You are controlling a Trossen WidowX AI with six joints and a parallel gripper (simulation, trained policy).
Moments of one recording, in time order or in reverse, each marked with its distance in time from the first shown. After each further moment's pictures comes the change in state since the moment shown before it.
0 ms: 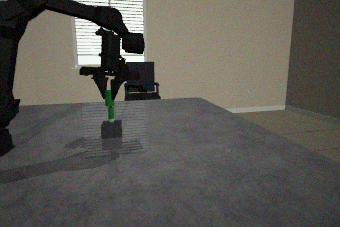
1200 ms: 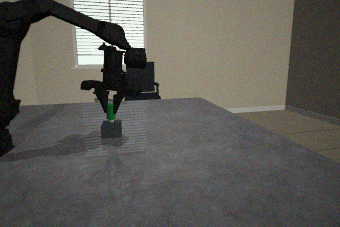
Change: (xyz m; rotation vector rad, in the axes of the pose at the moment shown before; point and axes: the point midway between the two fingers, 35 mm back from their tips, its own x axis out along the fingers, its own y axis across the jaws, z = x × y) arm 0.051 -0.006 0.001 -0.079 -0.002 0.035
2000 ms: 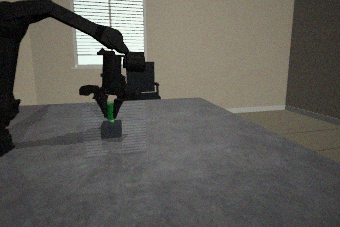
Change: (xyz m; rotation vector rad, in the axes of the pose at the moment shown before) arm 0.014 -0.001 -0.001 -0.086 0.001 -0.023
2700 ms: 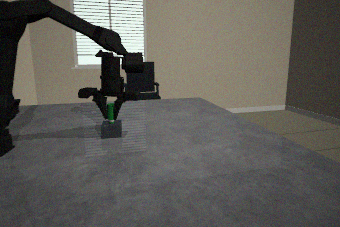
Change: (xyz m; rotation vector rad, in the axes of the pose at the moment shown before) arm 0.005 0.000 -0.001 -0.081 -0.001 -0.030
